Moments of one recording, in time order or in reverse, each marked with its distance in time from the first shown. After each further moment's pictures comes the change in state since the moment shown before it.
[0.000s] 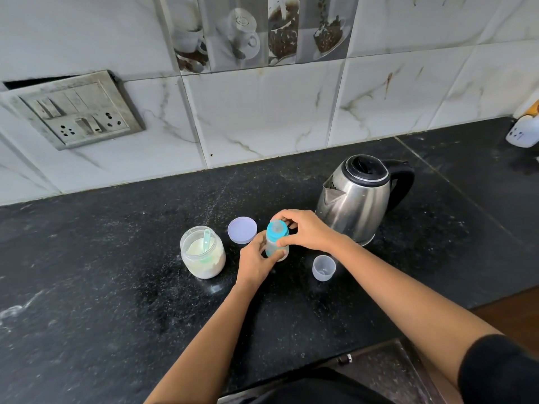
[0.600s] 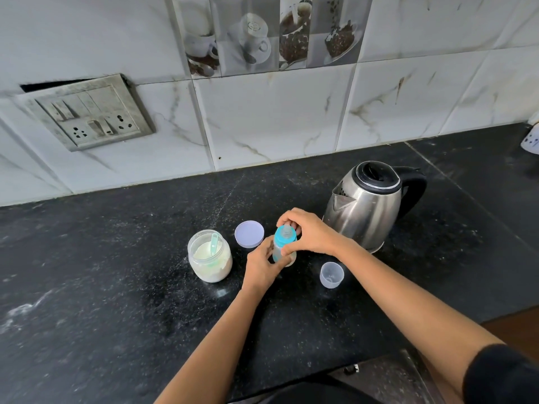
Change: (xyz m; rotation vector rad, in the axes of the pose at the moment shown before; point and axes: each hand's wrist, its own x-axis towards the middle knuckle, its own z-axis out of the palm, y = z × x) left_hand 0.002 -0.002 -0.002 0.022 -0.021 0.003; right_hand 0.007 -0.005 -0.002 0.007 -0.029 -0.023
